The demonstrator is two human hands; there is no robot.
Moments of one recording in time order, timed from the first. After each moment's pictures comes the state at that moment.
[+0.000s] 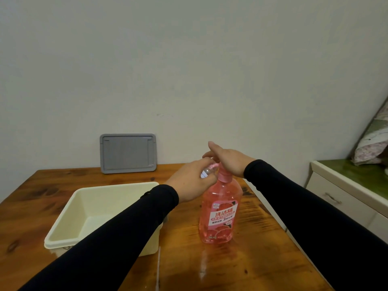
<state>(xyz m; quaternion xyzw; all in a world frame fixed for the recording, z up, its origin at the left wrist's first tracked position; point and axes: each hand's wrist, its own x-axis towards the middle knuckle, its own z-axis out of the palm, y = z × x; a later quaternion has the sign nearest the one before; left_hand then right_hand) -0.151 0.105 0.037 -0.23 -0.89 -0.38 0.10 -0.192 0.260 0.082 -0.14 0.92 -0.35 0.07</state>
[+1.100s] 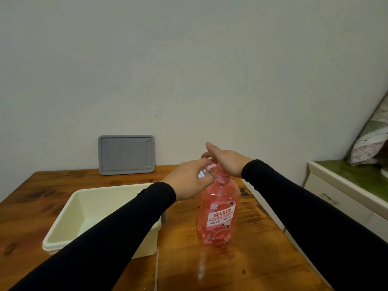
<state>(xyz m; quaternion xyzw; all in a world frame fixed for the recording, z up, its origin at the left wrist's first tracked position) -0.155 0.102 0.040 -0.24 -0.90 -0.36 0.10 -0.189 0.260 0.083 -0.13 0.92 -0.36 0.08</state>
